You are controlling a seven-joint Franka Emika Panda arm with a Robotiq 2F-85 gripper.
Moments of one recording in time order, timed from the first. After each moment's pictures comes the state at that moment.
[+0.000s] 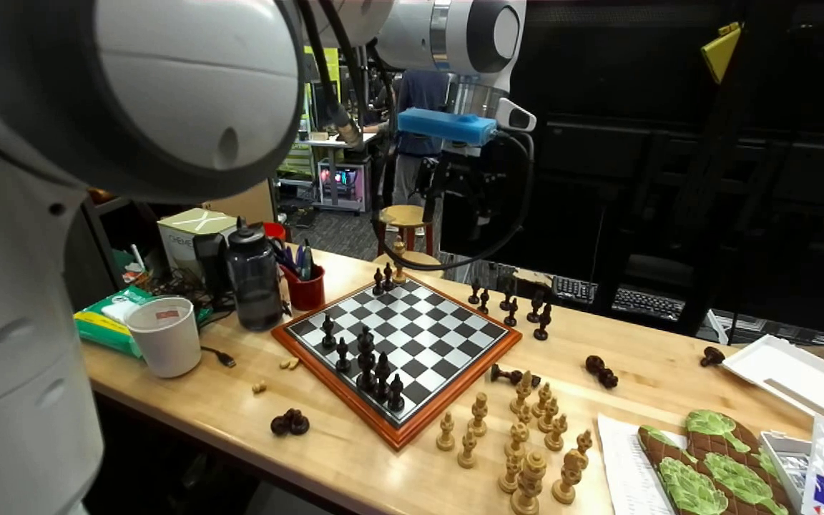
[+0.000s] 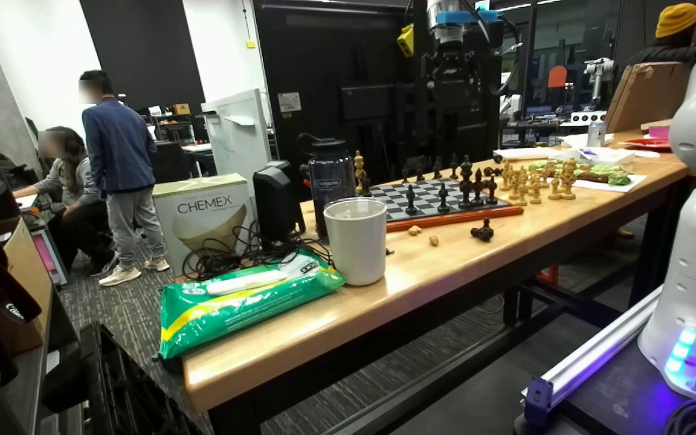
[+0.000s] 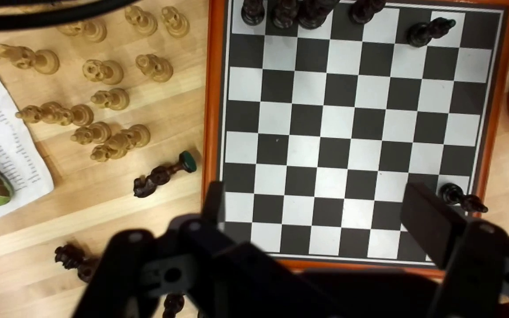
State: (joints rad) arm -0.10 0.15 -0.09 -1.51 0.04 1.49 0.13
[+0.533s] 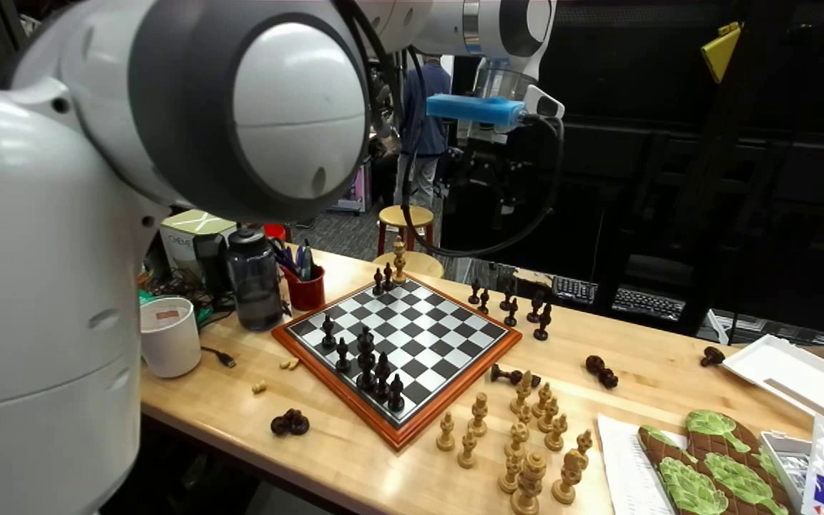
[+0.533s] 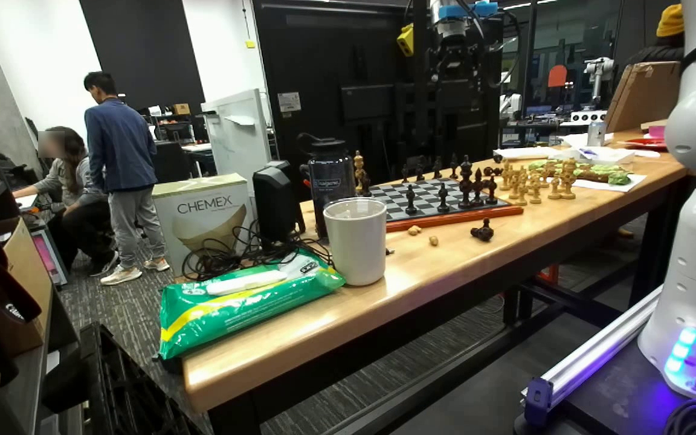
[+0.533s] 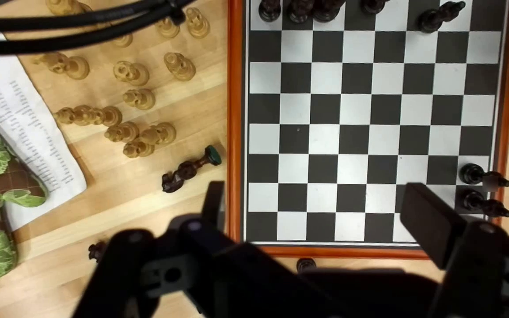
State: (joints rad) arm -0.14 0.28 -0.11 -1.28 0.05 1.34 0.14
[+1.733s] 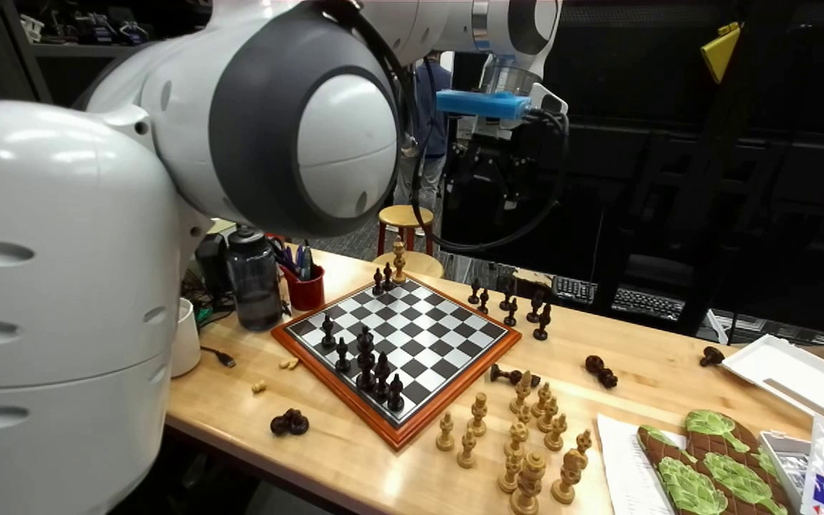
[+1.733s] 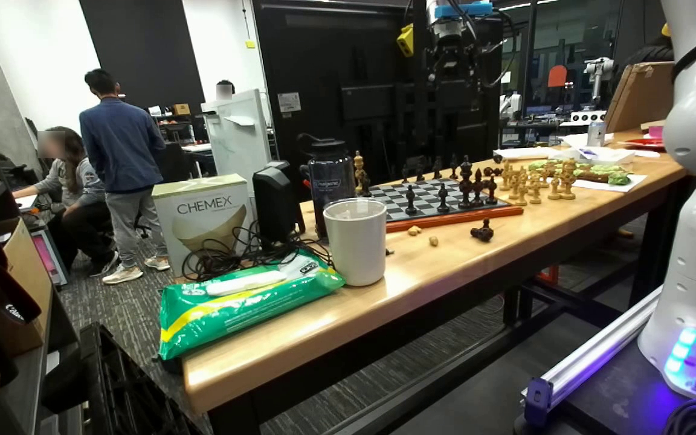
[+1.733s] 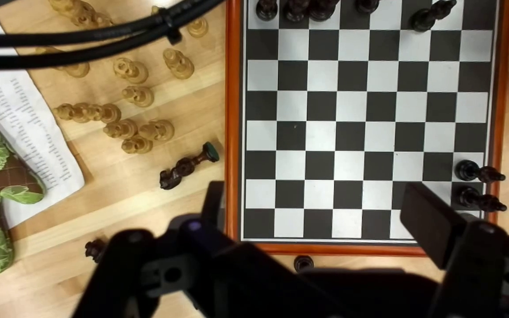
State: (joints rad) arm -0.15 0.38 -0.11 -1.12 0.07 1.25 0.13
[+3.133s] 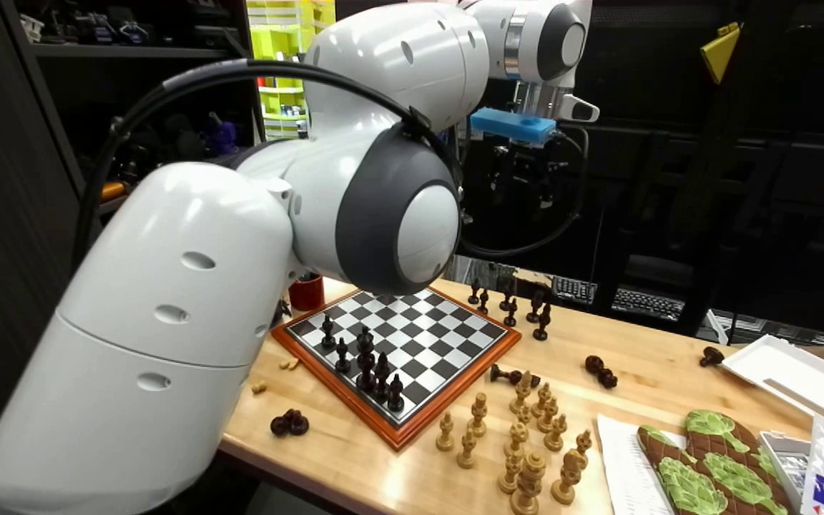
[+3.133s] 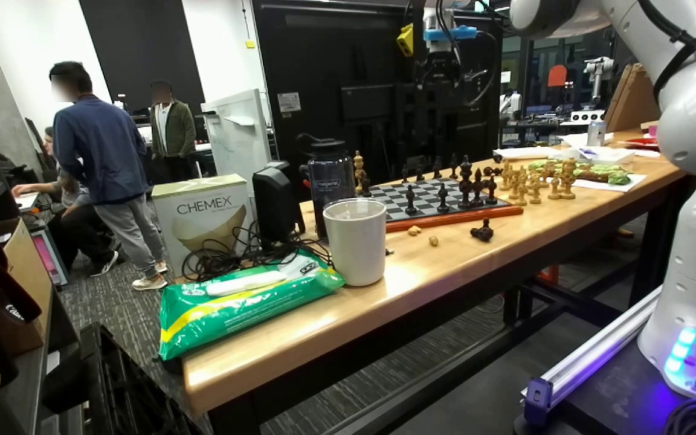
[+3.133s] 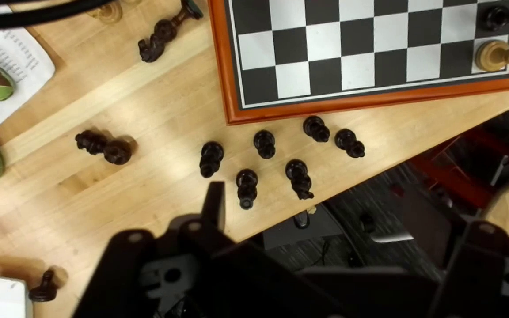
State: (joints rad) arm -0.21 0.67 -0.12 -0.73 0.11 1.40 0.23
